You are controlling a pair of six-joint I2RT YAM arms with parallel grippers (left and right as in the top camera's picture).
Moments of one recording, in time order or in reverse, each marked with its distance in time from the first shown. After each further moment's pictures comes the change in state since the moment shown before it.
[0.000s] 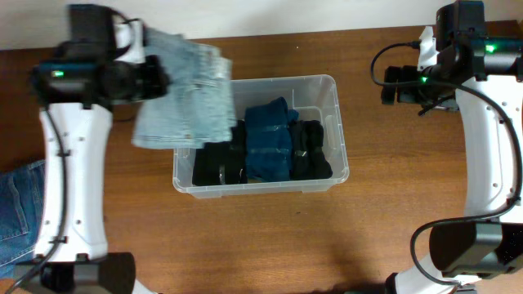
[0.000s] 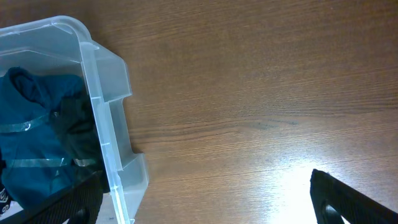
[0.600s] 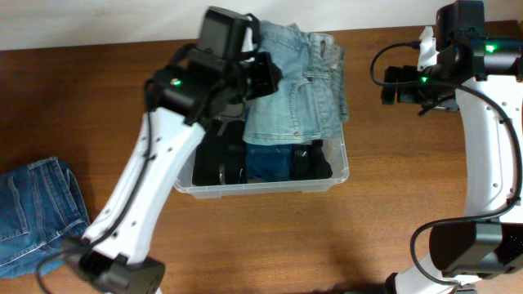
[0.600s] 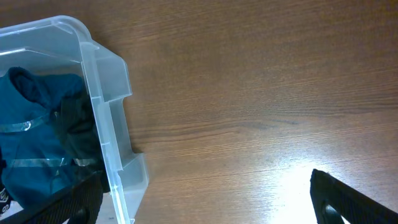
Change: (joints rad) left arm -0.405 0.057 0.003 0.256 0.011 -0.409; right arm 0.000 0.000 0.000 0.000 0.000 0.000
